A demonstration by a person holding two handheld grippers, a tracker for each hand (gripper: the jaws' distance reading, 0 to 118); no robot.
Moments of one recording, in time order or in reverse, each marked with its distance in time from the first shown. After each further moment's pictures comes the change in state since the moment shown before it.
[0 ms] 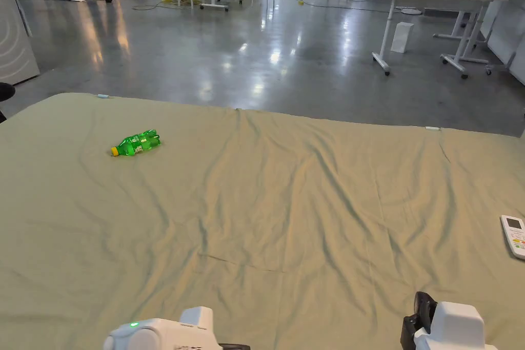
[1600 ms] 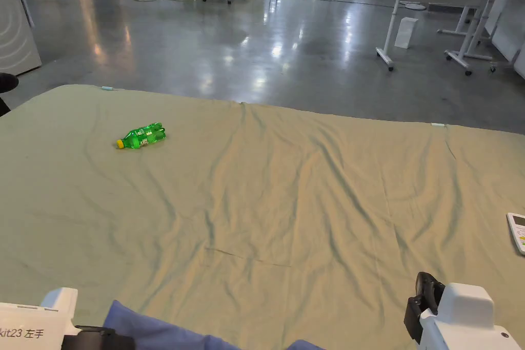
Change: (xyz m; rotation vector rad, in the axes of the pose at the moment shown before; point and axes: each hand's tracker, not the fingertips) left arm -0.128 0.028 0.148 0.017 0.083 -0.009; right arm -0.010 0.017 0.001 0.038 0.037 -0.013
